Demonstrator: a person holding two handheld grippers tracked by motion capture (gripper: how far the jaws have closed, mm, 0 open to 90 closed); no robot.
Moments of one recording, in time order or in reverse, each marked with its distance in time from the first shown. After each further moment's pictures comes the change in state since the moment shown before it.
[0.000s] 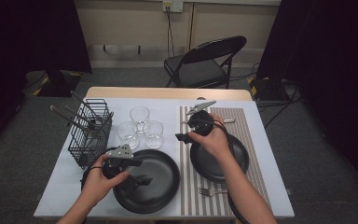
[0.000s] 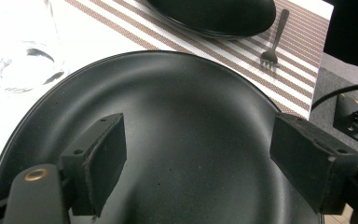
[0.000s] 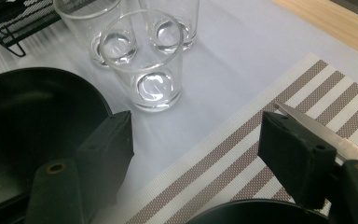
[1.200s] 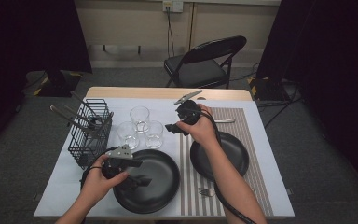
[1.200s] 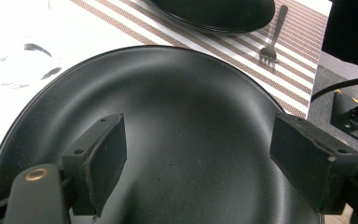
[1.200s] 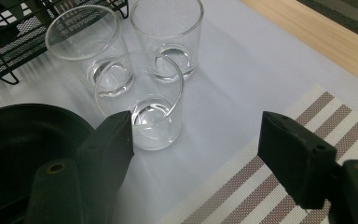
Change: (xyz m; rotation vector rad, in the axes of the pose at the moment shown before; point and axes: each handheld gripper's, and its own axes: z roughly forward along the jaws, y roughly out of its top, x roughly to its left) left arm 0.001 -0.002 0.000 0.008 -0.010 -0.003; right arm 0.001 0.040 0.024 0.007 -0.001 -0.003
